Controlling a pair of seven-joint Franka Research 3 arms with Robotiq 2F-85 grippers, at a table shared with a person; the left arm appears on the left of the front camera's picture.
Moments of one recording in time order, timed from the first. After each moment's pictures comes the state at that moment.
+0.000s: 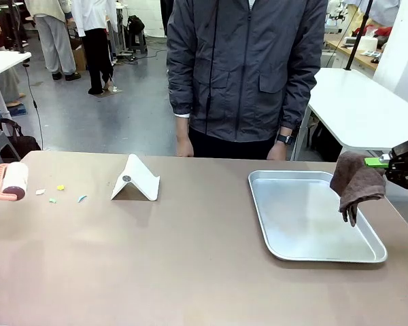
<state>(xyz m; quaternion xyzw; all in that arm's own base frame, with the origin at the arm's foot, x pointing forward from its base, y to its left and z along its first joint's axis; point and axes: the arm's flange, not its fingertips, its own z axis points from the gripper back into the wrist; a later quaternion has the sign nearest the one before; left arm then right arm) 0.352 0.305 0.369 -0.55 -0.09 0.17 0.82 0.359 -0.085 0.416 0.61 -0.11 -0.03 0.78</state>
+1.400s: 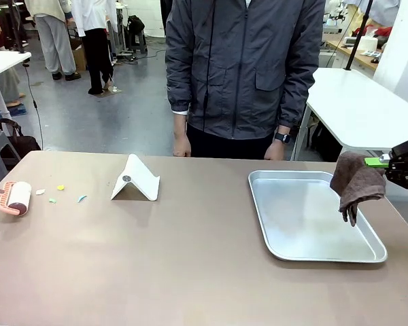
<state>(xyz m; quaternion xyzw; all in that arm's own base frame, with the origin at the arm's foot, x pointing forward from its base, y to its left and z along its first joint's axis) 0.434 0.326 0.343 -0.44 -0.03 0.19 0.88 0.360 -0.085 0.416 0.61 -0.11 -0.03 0.78</state>
